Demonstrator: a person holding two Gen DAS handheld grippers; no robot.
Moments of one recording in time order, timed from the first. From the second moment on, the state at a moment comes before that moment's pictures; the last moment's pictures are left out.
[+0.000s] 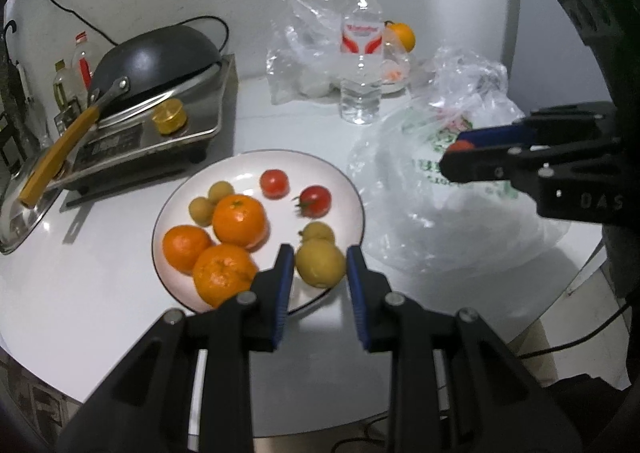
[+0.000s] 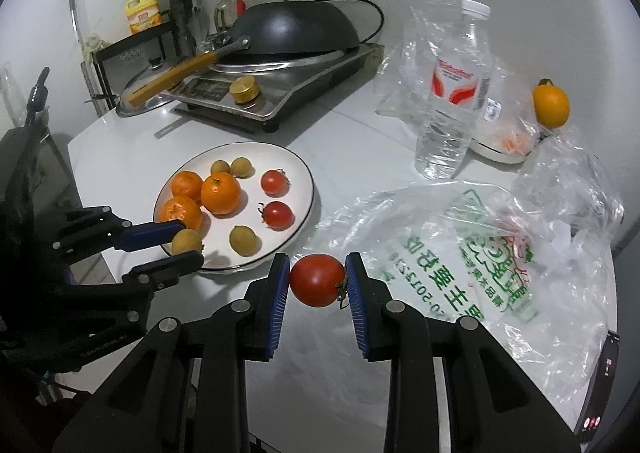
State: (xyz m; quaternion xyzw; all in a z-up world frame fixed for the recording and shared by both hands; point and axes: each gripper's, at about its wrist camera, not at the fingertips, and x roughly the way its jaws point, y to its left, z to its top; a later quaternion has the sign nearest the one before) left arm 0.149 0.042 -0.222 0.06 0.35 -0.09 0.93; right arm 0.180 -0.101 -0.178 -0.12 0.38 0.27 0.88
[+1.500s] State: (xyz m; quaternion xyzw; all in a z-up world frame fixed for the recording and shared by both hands) left arm 0.170 0.063 -0.224 0.05 0.35 -0.09 0.93; right arm 0.229 -0.034 -0.207 -0.13 0.40 0.31 0.85
